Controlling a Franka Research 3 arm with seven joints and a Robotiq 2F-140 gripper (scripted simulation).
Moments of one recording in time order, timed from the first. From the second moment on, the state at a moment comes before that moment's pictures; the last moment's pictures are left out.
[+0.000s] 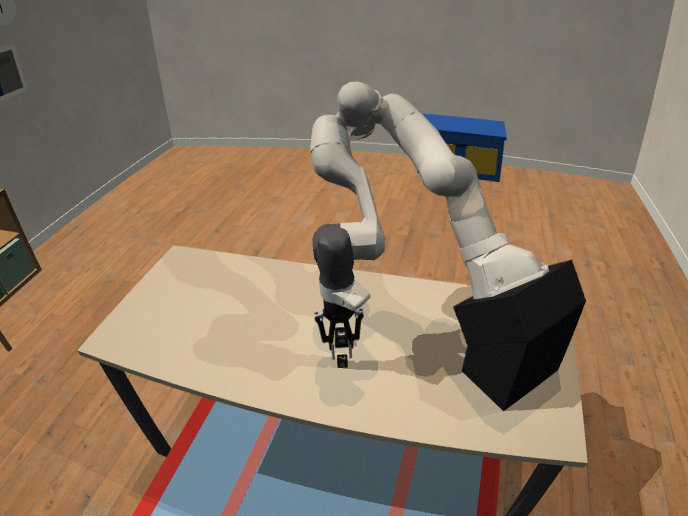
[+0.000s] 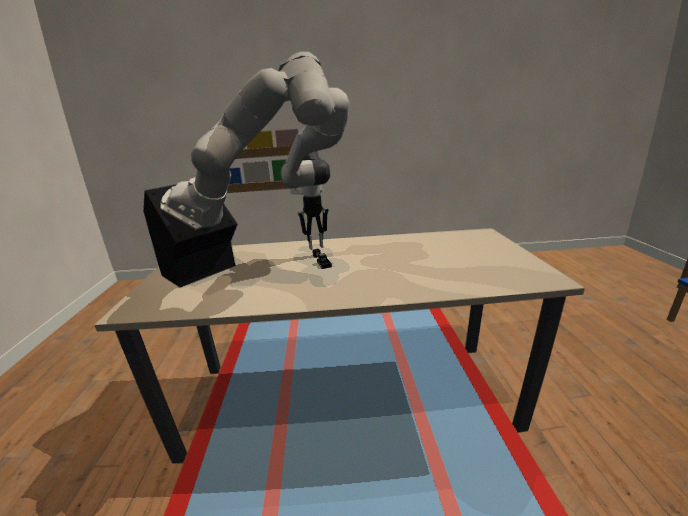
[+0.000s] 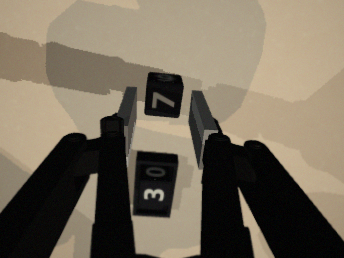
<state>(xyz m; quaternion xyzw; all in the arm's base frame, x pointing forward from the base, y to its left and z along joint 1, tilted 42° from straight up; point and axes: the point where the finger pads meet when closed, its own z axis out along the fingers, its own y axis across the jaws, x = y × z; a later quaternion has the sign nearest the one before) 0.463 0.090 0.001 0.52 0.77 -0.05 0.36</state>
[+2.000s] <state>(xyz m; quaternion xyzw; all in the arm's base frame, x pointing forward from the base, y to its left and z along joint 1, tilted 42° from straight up) 0.478 0.077 -0.019 0.52 0.77 -0.05 0.36</state>
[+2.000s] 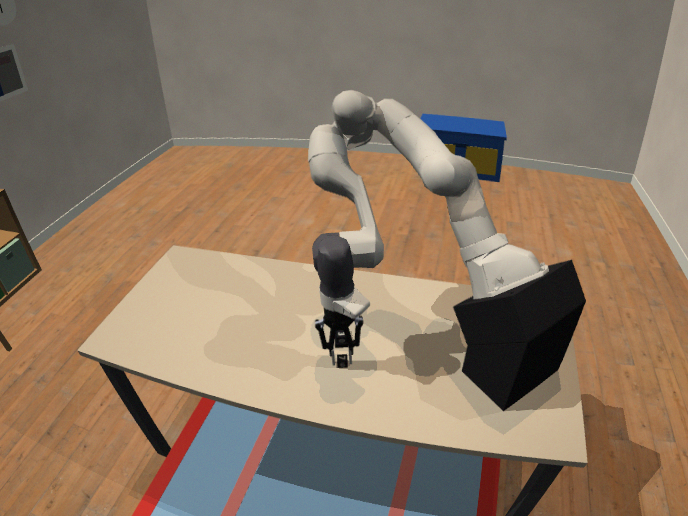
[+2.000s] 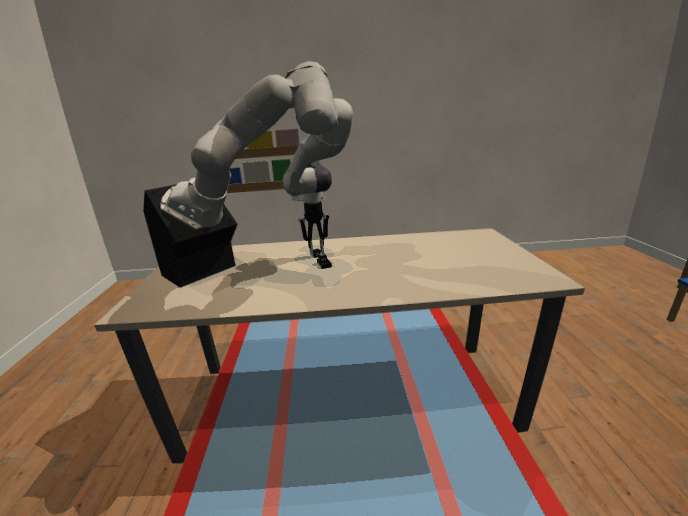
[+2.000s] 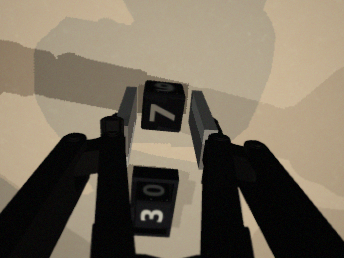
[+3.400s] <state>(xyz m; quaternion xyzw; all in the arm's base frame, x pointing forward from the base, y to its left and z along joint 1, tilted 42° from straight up) 0.478 0.077 -0.019 0.52 0.77 -0.05 0.36</state>
